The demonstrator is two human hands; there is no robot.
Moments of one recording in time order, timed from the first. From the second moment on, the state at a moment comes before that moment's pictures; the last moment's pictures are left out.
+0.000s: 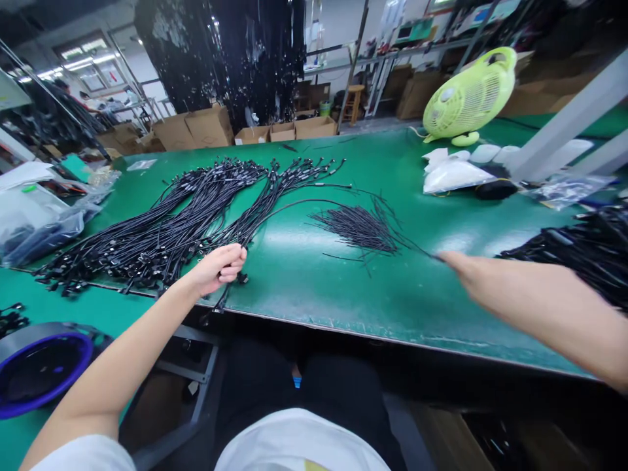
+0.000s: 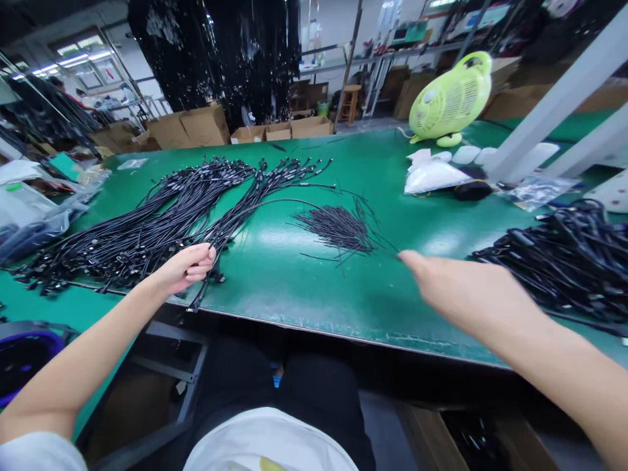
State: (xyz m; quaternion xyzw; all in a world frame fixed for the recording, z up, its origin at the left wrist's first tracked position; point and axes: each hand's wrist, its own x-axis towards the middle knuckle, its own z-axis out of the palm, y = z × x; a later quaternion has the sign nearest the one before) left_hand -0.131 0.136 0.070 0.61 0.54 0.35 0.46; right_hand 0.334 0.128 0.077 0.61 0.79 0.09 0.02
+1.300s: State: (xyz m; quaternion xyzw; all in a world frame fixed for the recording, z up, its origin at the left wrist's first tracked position) left_hand -0.013 0.049 0.028 0.62 0.36 0.30 0.63; right_hand 0.205 0.086 0.060 0.27 0.89 -0.31 -0.20
